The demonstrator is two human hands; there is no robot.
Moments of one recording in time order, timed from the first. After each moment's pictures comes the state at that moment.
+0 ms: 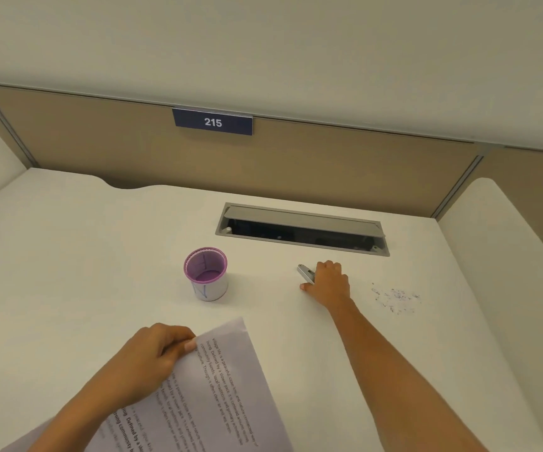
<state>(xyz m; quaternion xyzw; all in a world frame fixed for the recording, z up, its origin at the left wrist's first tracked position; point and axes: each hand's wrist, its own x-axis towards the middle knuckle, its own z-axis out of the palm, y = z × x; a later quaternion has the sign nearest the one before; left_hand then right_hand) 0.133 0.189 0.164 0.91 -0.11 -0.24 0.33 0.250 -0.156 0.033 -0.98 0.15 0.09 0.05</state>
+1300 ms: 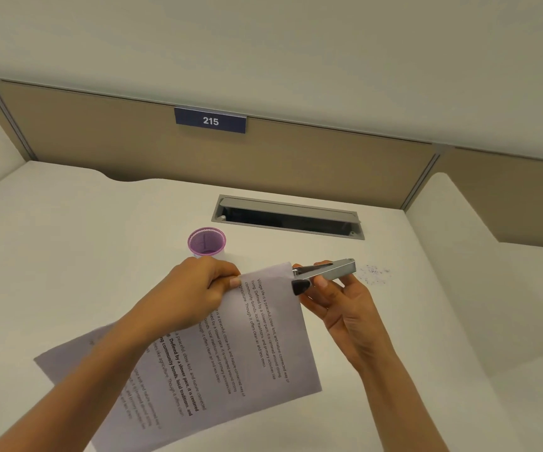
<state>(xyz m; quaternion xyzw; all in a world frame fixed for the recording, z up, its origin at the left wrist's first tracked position) 0.089 0.154 0.243 0.91 -0.25 -0.13 0.29 0.025 -0.076 0.194 -0.53 0.07 -0.02 0.85</state>
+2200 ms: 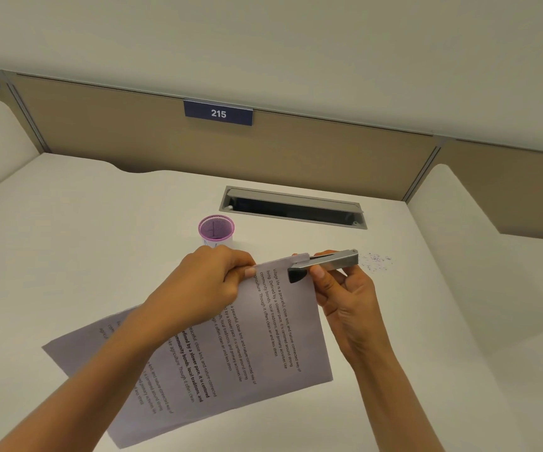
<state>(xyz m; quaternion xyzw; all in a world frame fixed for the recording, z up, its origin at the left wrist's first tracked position) 0.053 0.162 0.250 0.91 -0.27 -0.07 0.29 -0.007 -0.043 0.200 -0.62 0.06 -0.11 0.78</state>
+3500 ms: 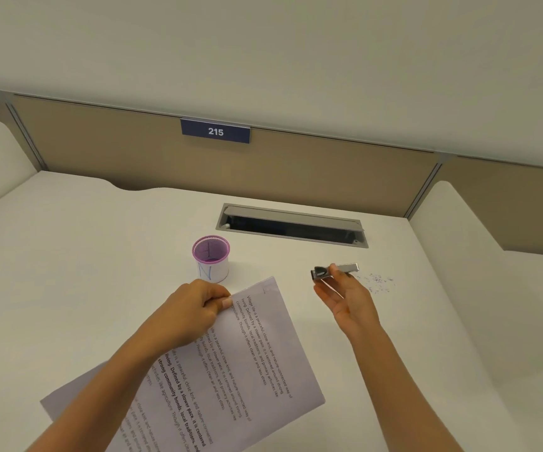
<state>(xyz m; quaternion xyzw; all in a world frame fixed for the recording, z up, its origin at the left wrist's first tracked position) 0.088 0.163 0.213 0.90 -0.16 -0.20 0.35 0.088 -0.120 0.133 -0.44 0.28 -0.08 0.85</state>
